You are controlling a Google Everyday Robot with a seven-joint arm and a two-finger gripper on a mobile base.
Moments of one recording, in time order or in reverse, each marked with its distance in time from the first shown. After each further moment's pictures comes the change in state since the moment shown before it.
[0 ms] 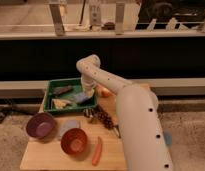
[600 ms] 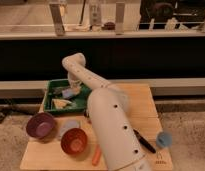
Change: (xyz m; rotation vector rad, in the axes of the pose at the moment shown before) arm -0.078 -0.065 0.026 0.004 -0.025 -0.058
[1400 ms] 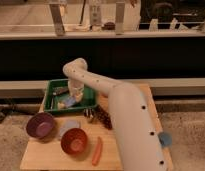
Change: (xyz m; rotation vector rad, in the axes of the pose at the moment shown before) arm -0.001 0.080 -0.031 0.006 -0.027 -0.173
